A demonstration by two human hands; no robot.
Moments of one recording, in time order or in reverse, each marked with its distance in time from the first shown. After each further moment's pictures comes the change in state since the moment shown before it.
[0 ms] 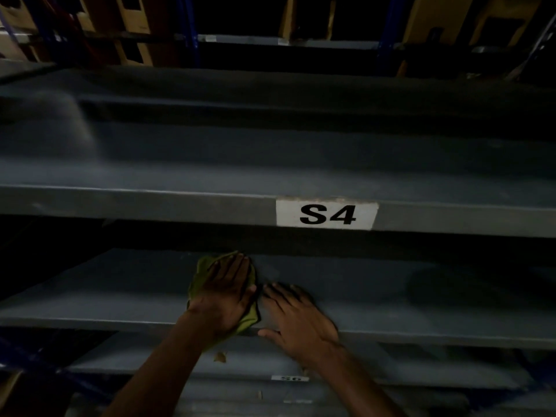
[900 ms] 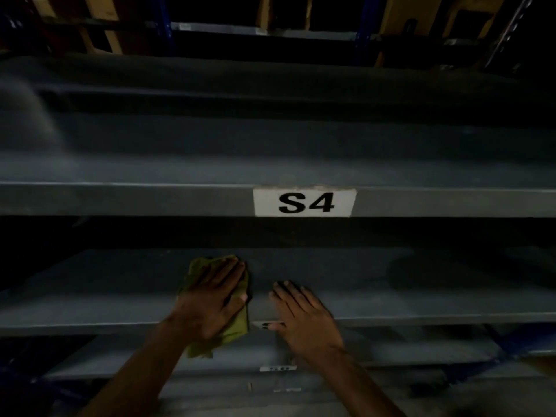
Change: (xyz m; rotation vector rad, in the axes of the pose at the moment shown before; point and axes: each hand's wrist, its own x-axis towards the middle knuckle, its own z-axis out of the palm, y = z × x) left_hand -0.010 0.002 0.007 -0.054 -0.026 0.110; right_hand -0.041 0.015 0.008 -0.115 0.031 0.112
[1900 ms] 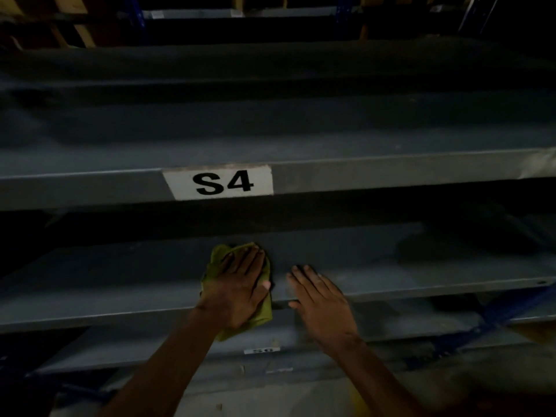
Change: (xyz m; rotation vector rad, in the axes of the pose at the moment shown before) left_hand 0.036 0.102 0.014 0.009 -0.083 0.060; right_hand -0.059 0.067 0.002 0.052 0.117 0.162
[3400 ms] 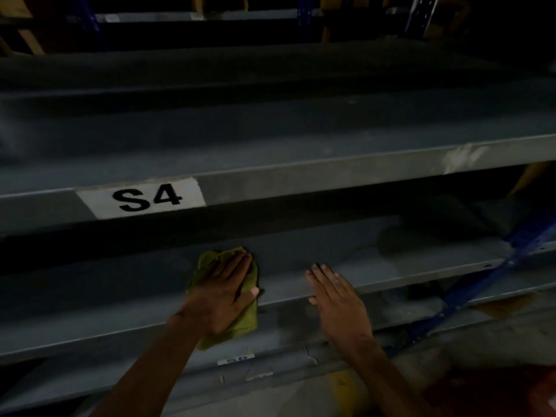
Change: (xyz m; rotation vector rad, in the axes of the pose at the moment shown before) left_hand 0.025 0.031 0.001 -0.036 -0.017 0.075; right_hand -0.042 0.072 -0.026 -0.064 -0.077 0.203
